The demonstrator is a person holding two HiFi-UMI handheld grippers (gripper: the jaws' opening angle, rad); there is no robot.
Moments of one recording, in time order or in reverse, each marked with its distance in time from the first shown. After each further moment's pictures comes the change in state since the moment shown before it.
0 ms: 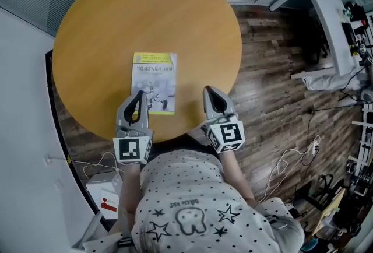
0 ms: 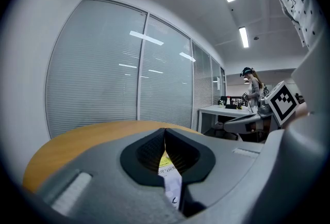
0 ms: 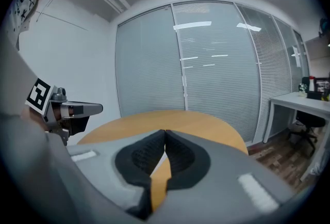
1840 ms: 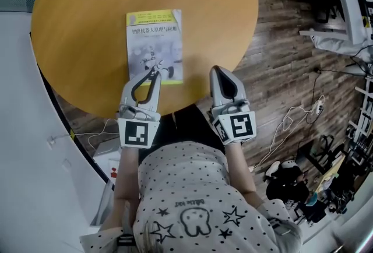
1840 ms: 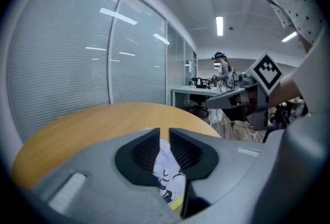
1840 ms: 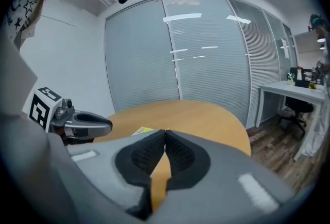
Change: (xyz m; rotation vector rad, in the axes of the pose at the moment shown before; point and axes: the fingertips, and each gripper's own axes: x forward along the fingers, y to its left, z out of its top) left arm 0.011 -0.030 -0.075 0.175 0.214 -0.342; right arm -0.004 0.027 -0.039 0.089 0.081 -0.089
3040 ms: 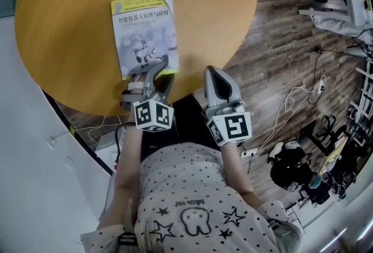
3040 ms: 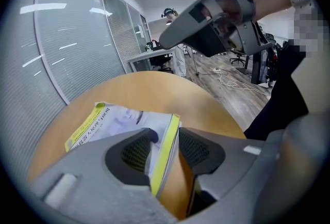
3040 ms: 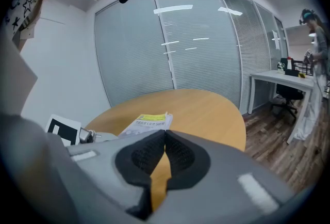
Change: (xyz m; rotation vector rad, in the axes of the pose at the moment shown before) left arm 0.045 -0.093 -0.130 0.467 0.339 -0.323; right arm -0.018 0.012 -0.051 0.078 0.084 -0.064
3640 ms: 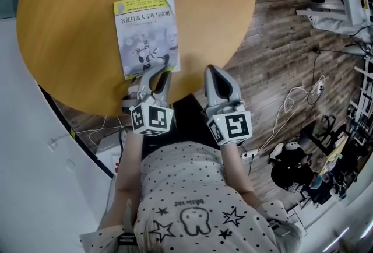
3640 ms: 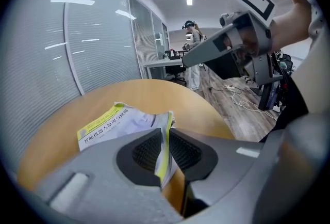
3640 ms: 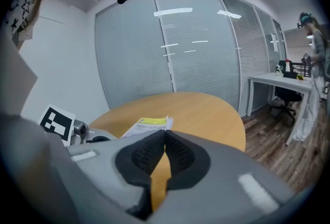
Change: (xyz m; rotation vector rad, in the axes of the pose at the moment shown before) left arm -0.028 0.026 0.010 -0.216 -0.087 0.088; right arm -0.002 0.006 0.008 -0.001 -0.024 -0.020
